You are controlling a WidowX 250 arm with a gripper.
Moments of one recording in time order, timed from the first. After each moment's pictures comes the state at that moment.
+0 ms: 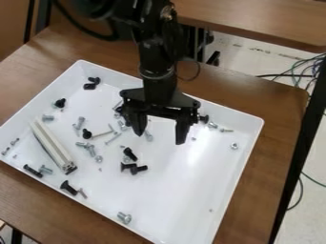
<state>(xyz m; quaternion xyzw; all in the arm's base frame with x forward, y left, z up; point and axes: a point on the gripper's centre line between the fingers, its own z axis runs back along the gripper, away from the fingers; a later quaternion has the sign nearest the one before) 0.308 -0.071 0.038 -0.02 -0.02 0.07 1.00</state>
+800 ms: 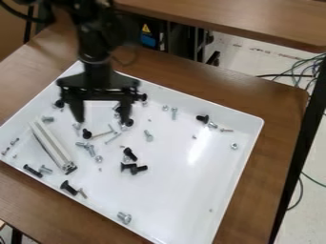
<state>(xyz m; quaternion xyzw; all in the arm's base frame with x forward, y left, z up) 0.290 0.030 0.051 0.07 -0.03 0.28 0.96</state>
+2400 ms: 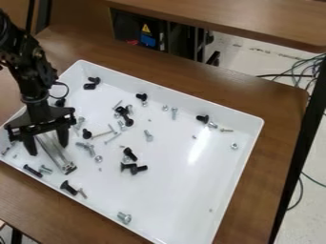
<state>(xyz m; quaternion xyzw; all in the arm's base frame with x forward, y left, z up) 0.261 0.134 -0.040 0.06 0.02 0.46 0.89</state>
